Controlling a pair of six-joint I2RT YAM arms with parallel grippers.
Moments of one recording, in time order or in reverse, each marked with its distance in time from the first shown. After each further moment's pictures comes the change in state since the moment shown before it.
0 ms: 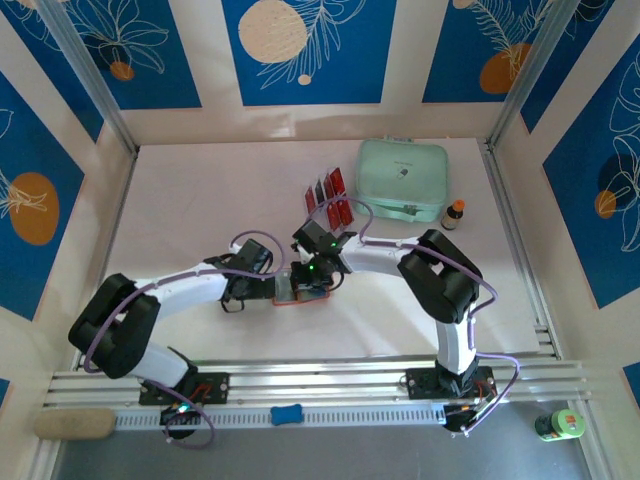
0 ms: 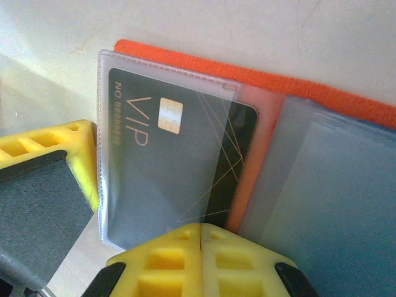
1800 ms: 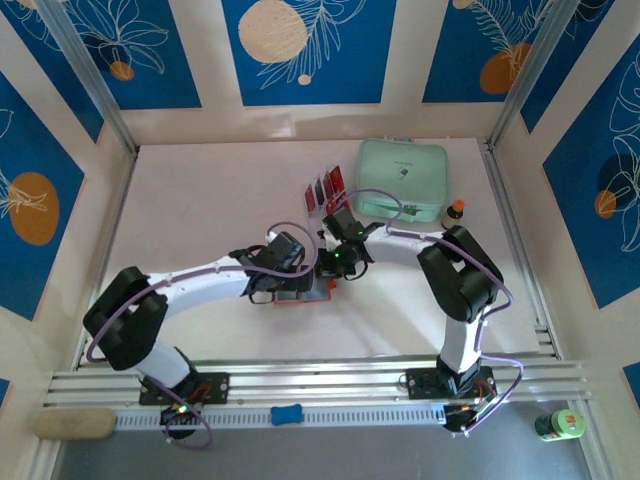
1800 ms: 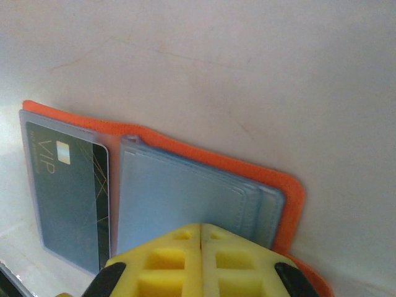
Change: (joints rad) left arm -0.204 0.072 0.201 0.024 0.060 -0.027; right arm -0.169 -0.077 -0.097 0.007 -0.035 -0.094
